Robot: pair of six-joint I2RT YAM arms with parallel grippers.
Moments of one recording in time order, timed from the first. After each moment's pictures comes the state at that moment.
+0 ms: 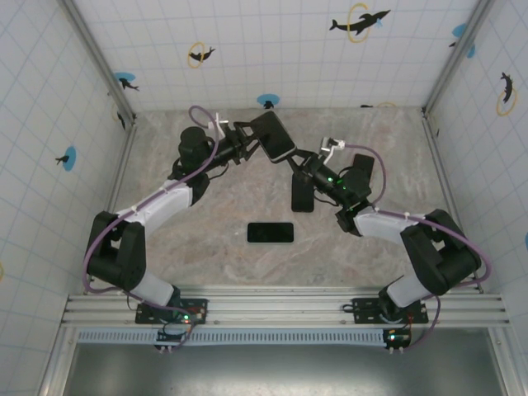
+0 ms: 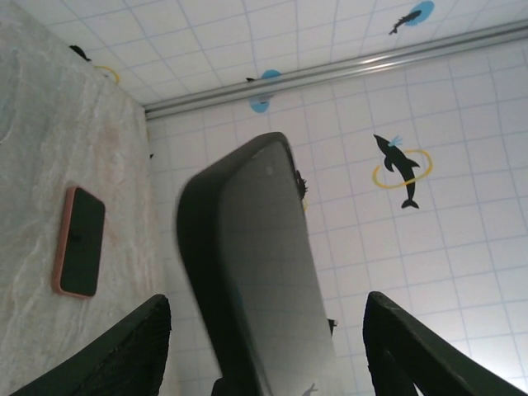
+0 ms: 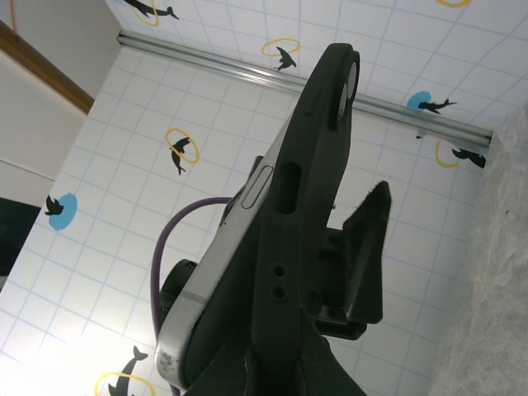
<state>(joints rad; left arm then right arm) -0.41 1.54 0.99 0.55 0.66 -1.35 0.59 1.52 0.65 1.21 -0.37 1.44</state>
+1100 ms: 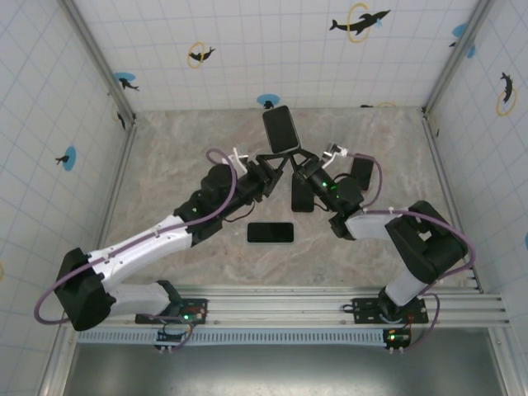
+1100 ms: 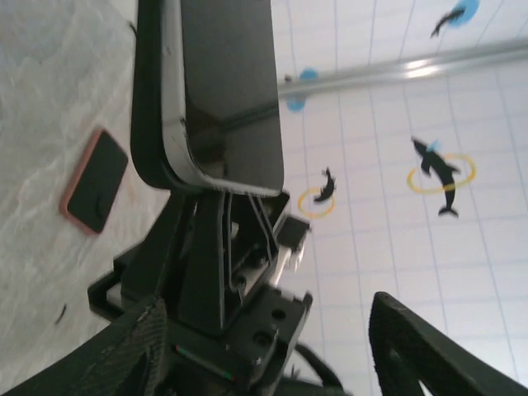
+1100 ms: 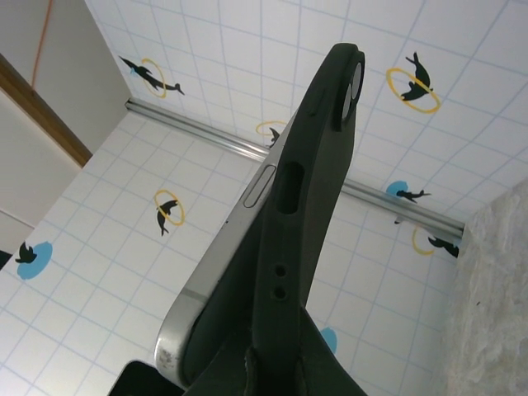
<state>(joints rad) -0.89 1.23 0.88 0.24 -0.03 -1.41 0.65 1.62 0.61 1.37 -0.08 1.32</state>
